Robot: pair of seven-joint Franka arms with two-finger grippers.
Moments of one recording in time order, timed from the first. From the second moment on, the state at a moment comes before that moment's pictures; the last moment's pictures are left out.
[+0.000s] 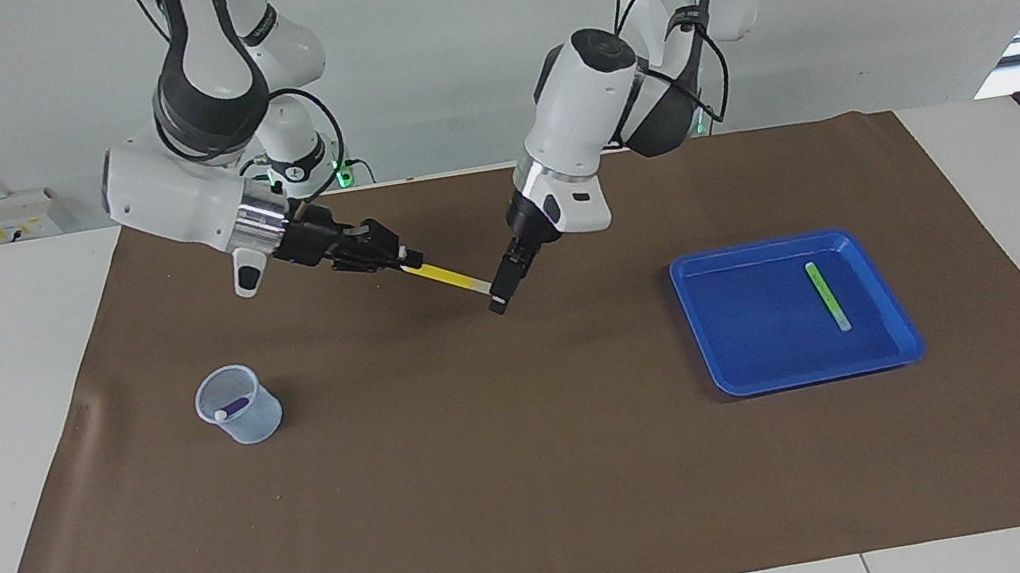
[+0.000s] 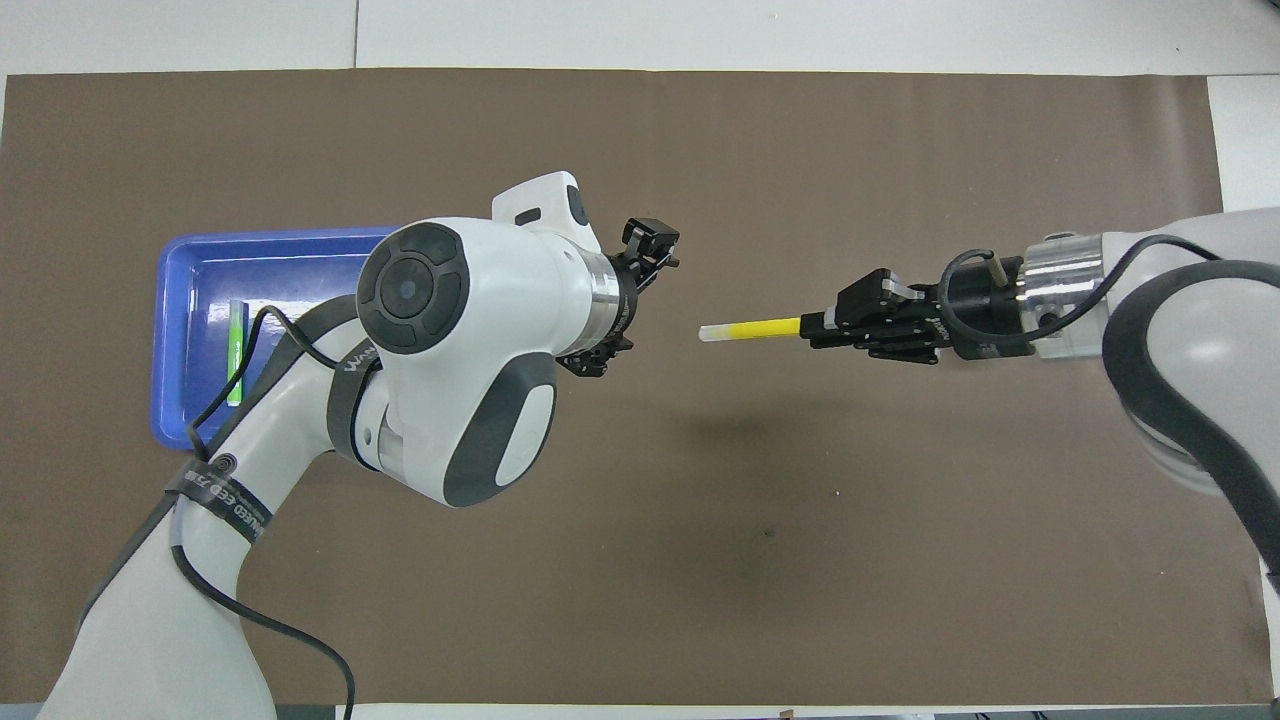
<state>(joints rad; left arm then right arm) -0.62 0.25 -0.01 -1.75 -0.31 2.32 -1.31 0.05 0.01 0.02 -1.96 0.88 1.85 0.01</state>
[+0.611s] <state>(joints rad) -0.26 0.20 0.00 -1.91 -0.24 2.23 -0.44 -0.03 0.17 0.01 -1.54 0.12 1.60 -0.59</state>
